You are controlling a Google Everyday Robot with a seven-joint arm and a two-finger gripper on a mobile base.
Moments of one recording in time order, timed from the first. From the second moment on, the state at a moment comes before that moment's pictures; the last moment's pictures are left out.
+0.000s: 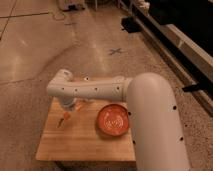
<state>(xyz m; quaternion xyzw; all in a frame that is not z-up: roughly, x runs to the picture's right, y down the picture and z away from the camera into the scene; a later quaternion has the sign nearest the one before) -0.190 0.133 0.815 -0.30 -0.12 -0.32 0.89</state>
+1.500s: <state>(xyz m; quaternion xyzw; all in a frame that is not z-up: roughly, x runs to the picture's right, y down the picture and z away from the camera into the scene) -0.078 0.005 0.809 -0.31 -0.07 -0.25 0.92</state>
